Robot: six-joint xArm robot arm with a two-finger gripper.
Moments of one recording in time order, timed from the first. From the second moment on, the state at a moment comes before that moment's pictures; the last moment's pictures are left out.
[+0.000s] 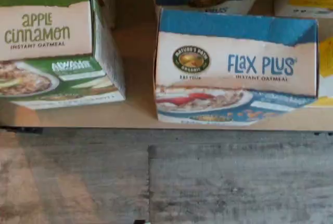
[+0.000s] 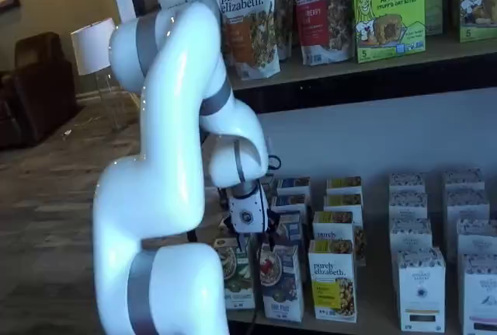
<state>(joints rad) 0.15 0.47 -0.92 -0.10 0.36 0.25</state>
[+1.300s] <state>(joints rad) 0.10 0.81 -1.37 0.20 0.53 -1.64</state>
